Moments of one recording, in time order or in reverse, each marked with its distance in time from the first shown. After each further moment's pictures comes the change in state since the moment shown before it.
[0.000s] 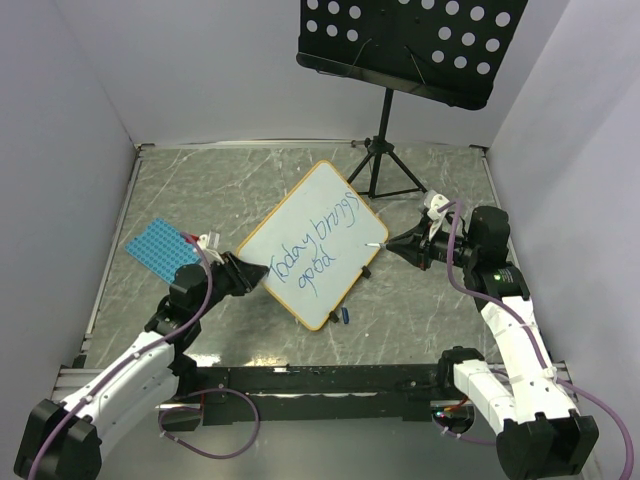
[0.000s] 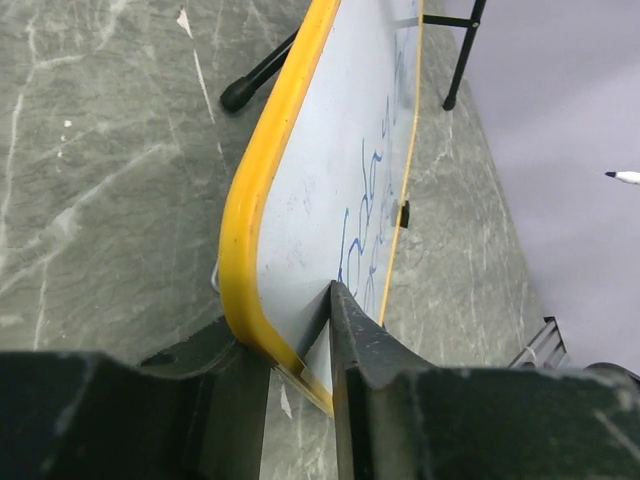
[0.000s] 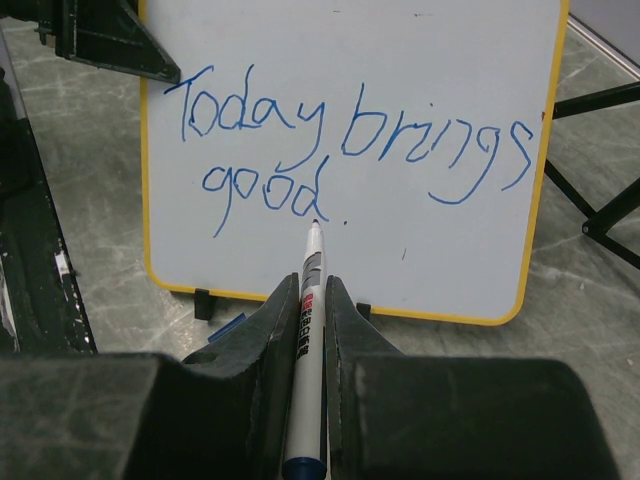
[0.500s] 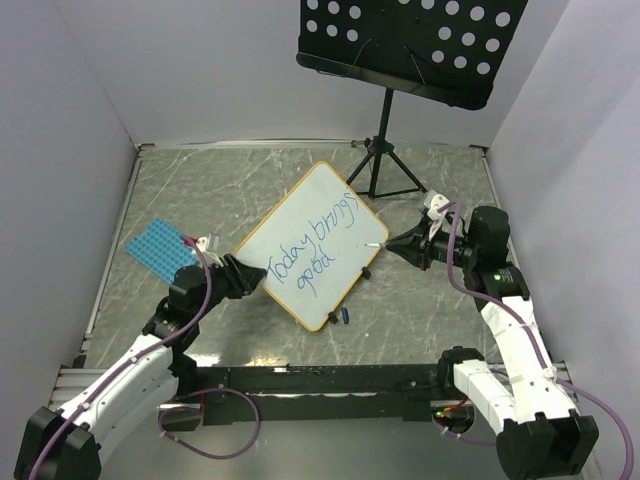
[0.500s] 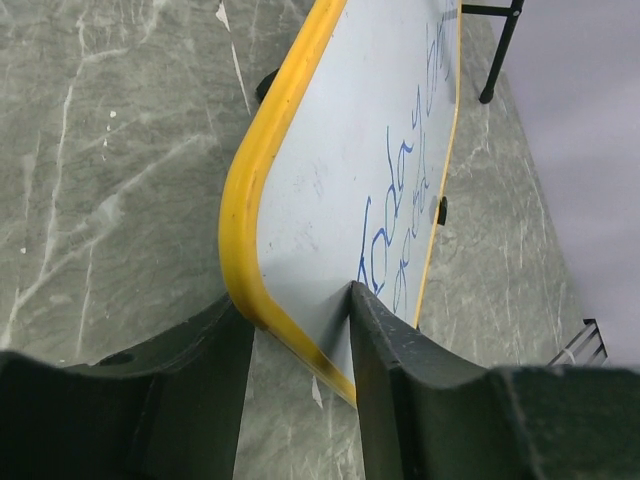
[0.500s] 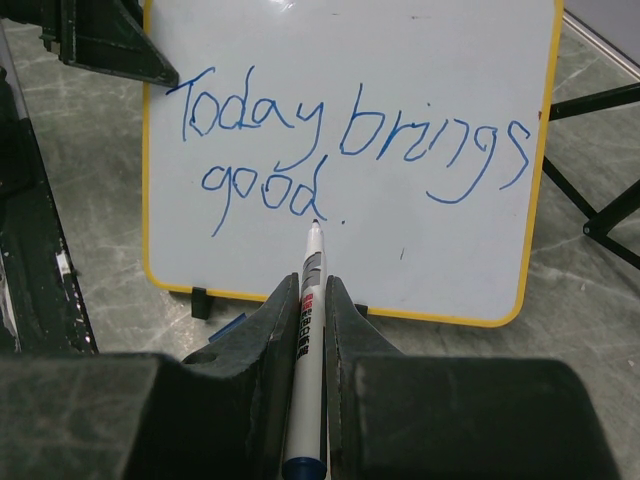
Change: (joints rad) left arm 0.001 -0.045 0.000 -0.077 -0.040 0.052; right arm 0.000 0.000 0.000 0.000 -0.003 0.000
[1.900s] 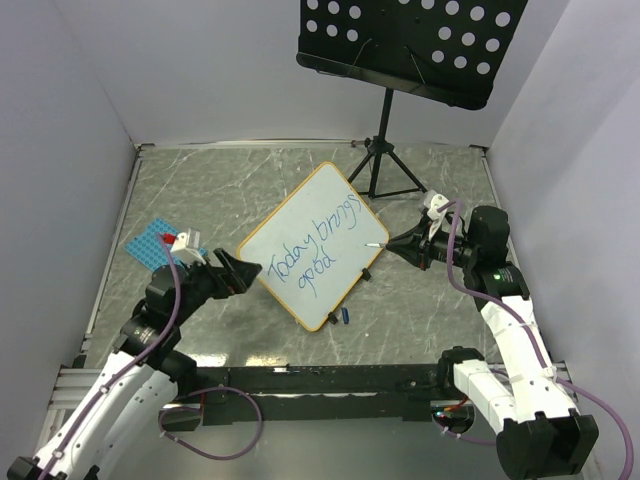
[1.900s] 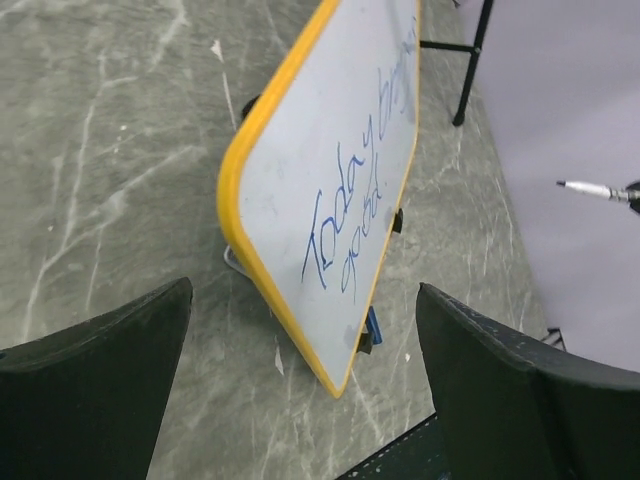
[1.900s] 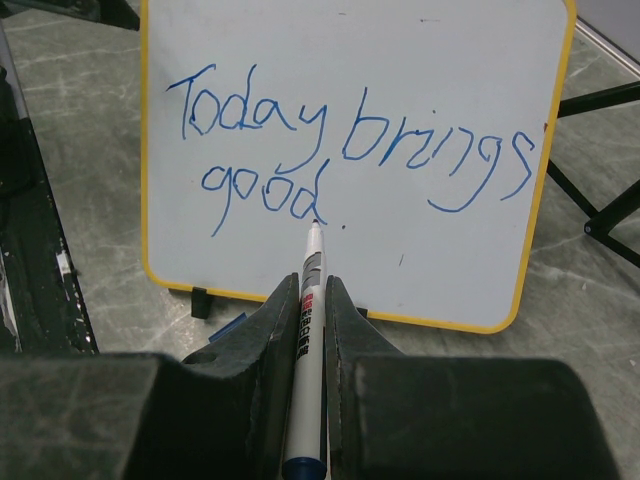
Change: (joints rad) left arm 0.001 -0.222 0.207 -0.426 -0.031 -0.017; right arm 0.000 0.003 0.000 0.000 0.000 0.000
